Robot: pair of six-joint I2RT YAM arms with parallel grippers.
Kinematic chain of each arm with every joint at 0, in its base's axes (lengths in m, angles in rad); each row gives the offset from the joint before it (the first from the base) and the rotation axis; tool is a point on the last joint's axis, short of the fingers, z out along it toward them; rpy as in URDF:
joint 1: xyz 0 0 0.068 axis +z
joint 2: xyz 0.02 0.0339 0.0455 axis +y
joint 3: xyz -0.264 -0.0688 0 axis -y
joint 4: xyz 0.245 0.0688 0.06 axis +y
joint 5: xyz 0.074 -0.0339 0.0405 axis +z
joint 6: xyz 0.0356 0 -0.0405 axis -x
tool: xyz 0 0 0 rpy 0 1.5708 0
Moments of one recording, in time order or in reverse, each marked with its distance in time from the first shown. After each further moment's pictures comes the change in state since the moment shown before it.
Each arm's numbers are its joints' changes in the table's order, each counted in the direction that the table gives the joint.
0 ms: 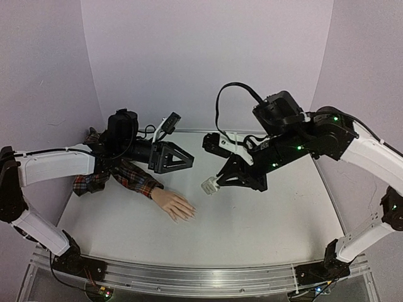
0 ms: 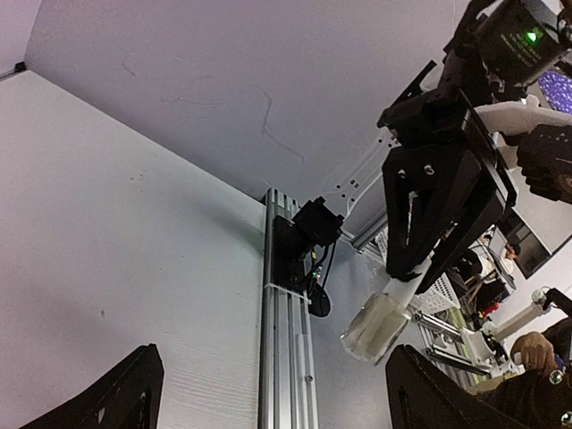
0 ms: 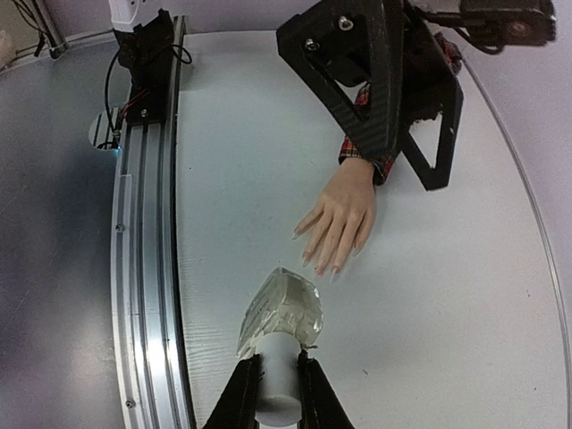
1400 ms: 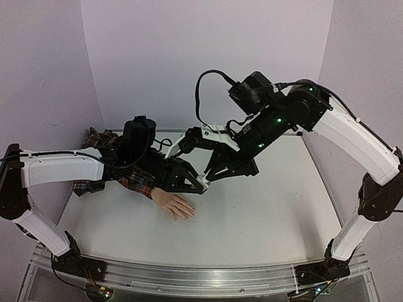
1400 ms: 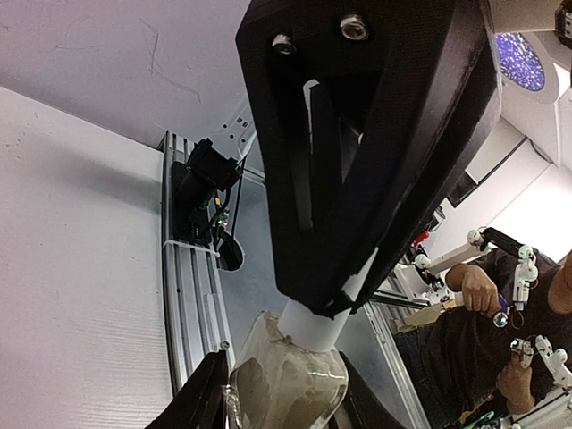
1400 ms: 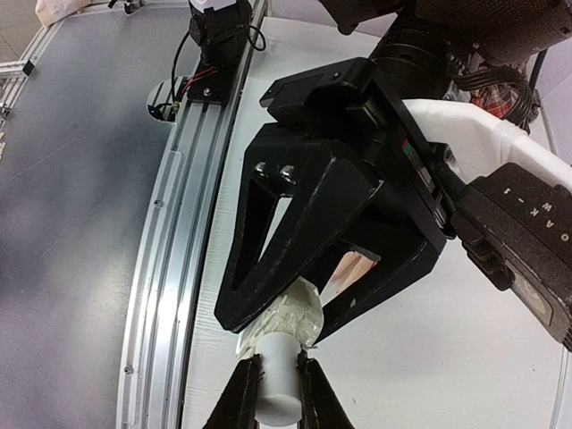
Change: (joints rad) left arm -0.175 0.056 0.065 0.080 -0.182 -0.039; right arm -0.053 0.290 0.425 0.302 0.211 0.238
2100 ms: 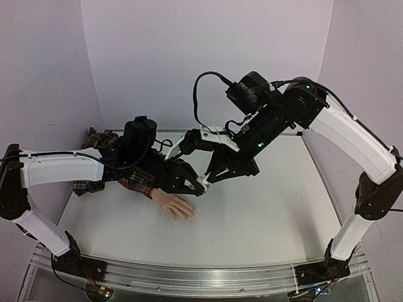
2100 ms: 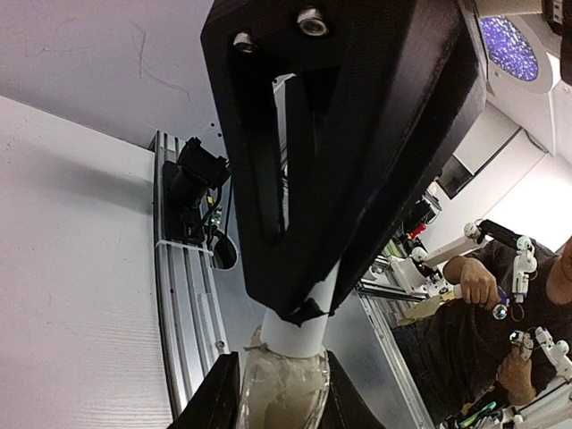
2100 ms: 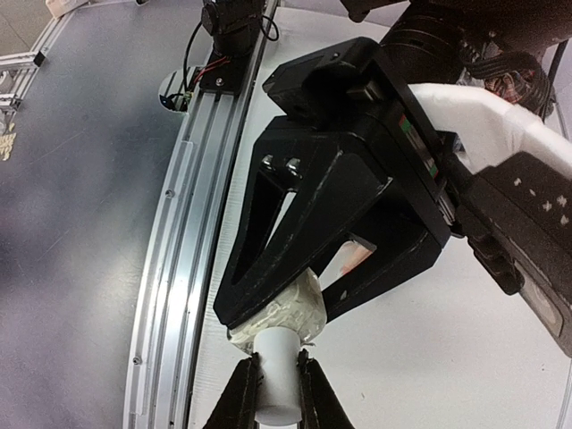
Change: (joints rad) left arm -0.011 -0.002 0.002 0.002 -0.006 -0.019; right arm -0.003 0.033 0.051 0.063 0.014 0.018
